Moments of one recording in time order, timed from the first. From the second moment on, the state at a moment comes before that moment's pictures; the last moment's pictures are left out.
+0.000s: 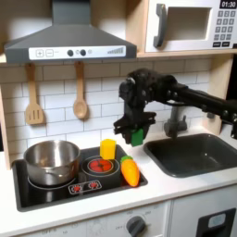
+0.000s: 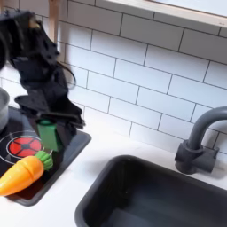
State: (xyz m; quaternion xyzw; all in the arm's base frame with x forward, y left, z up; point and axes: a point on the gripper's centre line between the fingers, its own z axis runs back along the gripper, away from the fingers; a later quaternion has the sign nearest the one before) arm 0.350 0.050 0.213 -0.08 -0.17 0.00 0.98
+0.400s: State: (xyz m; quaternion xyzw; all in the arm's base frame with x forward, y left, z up) arm 0.342 0.088 0.220 -0.09 -0.17 0.05 0.98
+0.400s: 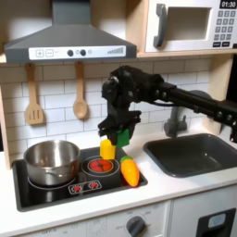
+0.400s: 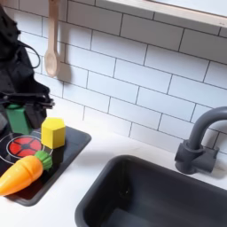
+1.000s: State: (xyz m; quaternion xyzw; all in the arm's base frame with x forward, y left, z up) arm 0.340 0.136 0.227 -0.08 -0.18 0.11 0.97
